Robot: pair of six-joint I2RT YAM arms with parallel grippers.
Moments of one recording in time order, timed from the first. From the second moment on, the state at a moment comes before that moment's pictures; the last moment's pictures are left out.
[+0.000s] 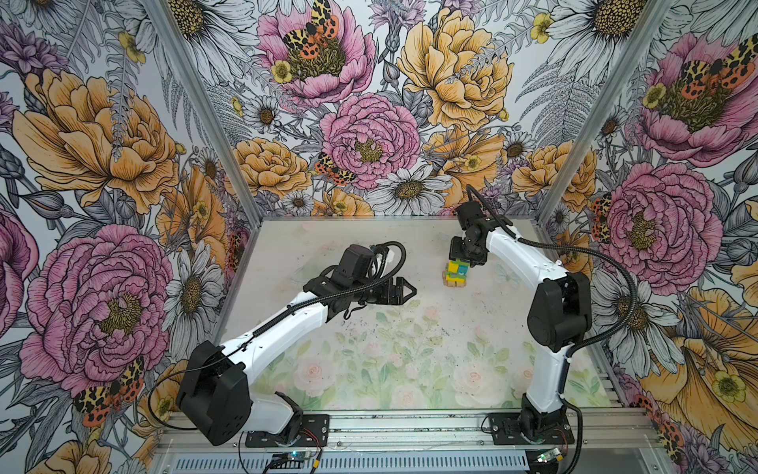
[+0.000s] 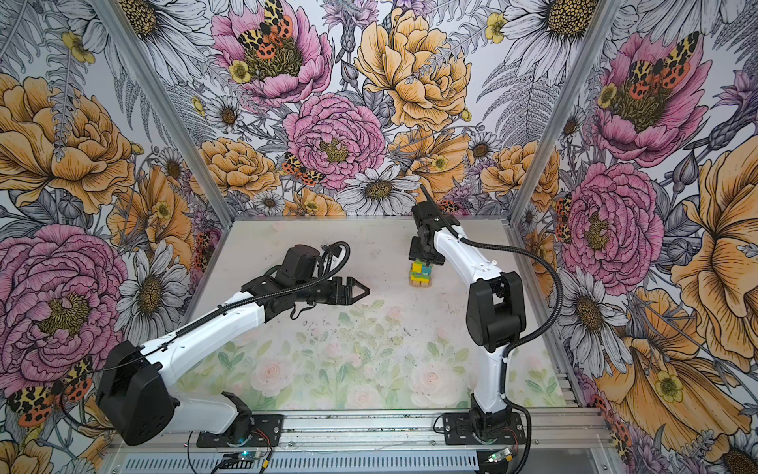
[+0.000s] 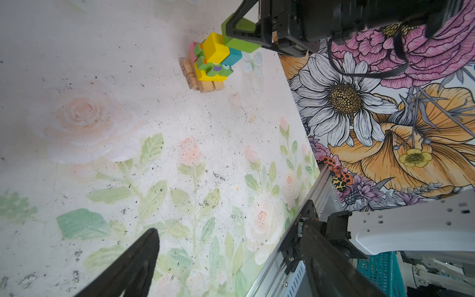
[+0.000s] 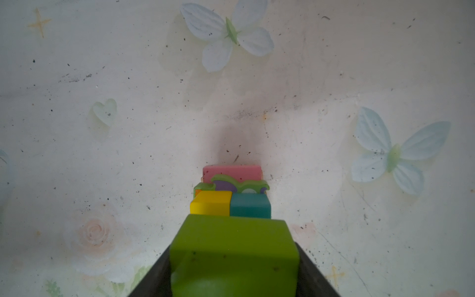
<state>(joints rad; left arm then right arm) -0.62 1.38 1.07 -0.37 0.44 -0.55 0.28 1.97 1.77 -1.00 0.09 0.45</state>
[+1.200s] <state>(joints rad) -0.62 1.40 1.07 -0.36 0.44 -0.55 0.28 2.00 1.78 -1.01 0.07 0.45</state>
